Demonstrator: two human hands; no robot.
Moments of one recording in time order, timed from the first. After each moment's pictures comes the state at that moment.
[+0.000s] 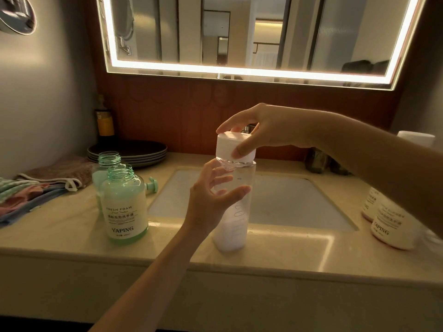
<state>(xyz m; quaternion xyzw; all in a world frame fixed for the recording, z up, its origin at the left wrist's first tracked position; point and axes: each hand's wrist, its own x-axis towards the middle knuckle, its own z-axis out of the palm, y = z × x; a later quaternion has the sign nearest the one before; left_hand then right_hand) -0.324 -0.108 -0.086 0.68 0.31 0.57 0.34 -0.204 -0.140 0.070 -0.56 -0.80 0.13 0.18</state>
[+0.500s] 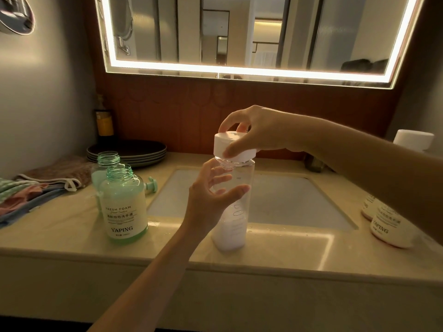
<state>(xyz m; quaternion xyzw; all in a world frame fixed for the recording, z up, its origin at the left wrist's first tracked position) -0.325 -0.110 -0.086 0.68 0.31 0.57 0.35 -0.213 -0.139 0.064 -0.59 -0.78 0.09 0.20</state>
